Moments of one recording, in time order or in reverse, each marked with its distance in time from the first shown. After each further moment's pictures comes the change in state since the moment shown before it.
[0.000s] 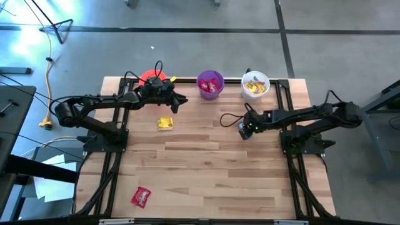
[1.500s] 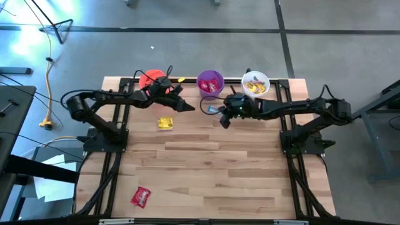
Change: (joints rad) left arm -0.024 0.164 0.084 0.053 0.331 -0.391; right arm -0.041 0.150 0.316 0.393 0.022 -0.535
